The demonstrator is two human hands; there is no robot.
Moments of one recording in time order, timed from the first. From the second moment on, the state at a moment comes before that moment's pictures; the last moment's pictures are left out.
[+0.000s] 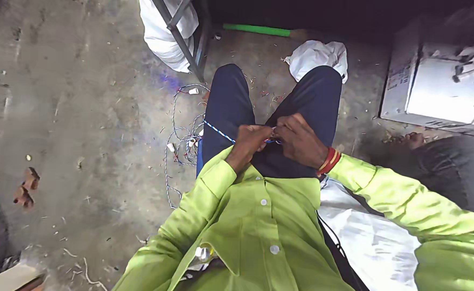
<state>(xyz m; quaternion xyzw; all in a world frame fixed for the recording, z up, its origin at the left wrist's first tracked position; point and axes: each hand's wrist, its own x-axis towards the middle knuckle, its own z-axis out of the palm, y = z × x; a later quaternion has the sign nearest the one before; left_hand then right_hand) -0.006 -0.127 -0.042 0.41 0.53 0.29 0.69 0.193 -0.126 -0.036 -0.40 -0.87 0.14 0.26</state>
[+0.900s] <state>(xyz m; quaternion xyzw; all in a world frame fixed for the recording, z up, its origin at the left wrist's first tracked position) 0.002 -0.124 -0.044 0.28 0.40 0.38 0.79 0.182 -0.126 -0.032 -0.53 -0.58 0.41 0.46</state>
